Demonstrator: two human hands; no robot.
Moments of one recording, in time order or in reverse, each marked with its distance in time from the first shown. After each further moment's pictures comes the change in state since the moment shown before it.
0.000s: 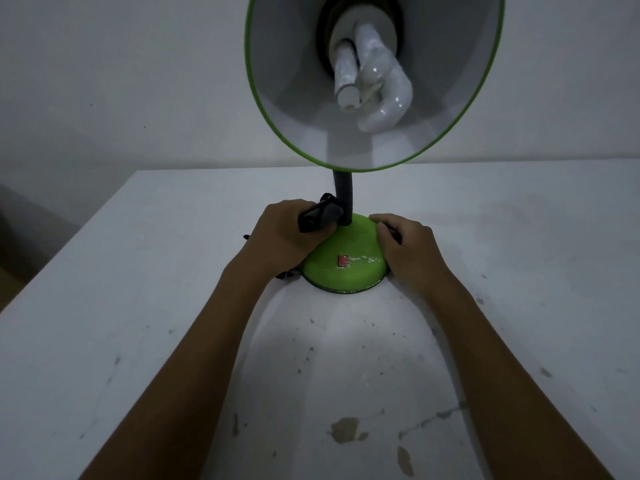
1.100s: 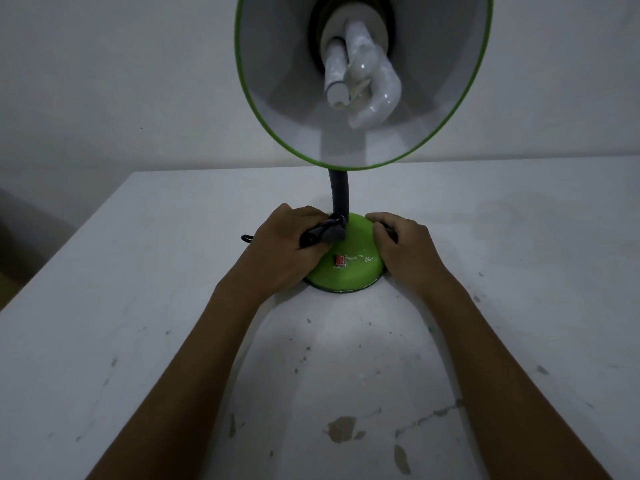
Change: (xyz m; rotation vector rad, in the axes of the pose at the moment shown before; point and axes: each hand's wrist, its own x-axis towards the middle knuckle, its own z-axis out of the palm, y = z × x) left_hand -0.020 -0.003 0.003 -0.025 -0.031 0.246; right_hand 0.002 0.002 0.000 -0.012 -0.010 0.010
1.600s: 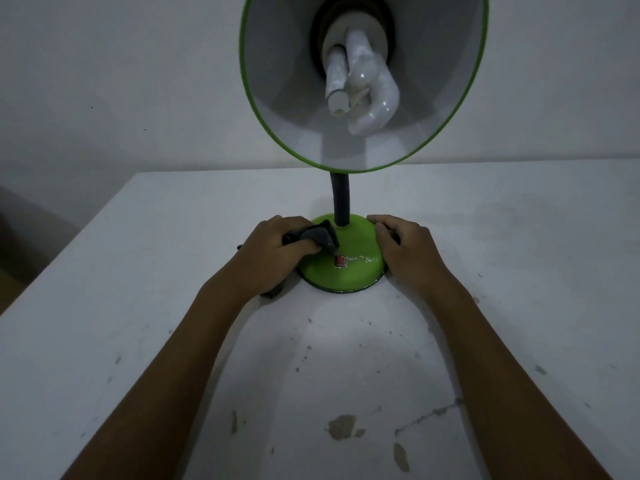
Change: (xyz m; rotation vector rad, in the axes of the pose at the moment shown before) left_hand -0.010 0.003 -0.017 -0.243 -0.072 -0.155; right_hand -0.002 0.001 -0.003 0.008 -0.002 -0.012
